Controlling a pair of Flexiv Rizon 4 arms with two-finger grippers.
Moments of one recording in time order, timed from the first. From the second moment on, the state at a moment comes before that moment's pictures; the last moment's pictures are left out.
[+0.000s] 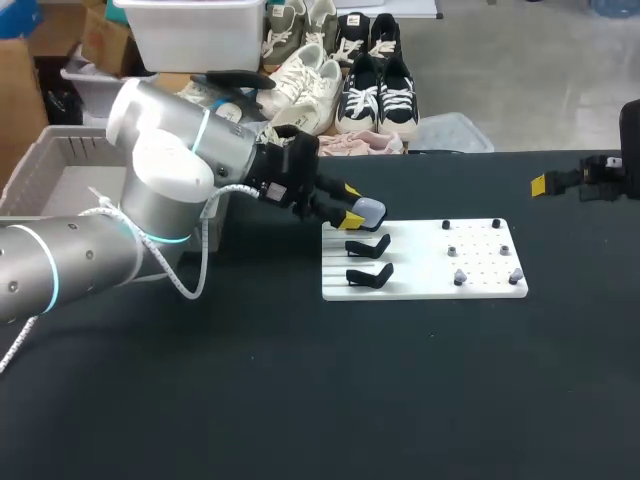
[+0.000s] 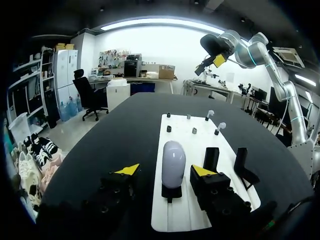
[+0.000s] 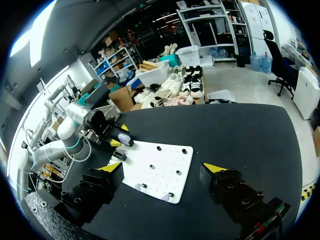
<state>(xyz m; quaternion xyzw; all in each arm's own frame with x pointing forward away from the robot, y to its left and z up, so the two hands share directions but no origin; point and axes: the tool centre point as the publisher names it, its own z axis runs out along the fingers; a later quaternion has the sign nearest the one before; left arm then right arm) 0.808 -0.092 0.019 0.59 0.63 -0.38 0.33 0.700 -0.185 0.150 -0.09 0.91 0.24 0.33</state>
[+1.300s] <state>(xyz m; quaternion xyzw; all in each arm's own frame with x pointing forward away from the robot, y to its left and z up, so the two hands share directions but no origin) 0.813 -0.096 0.018 0.59 0.62 -0.39 0.34 0.700 -0.185 0.150 -0.09 0.91 0.24 0.33</state>
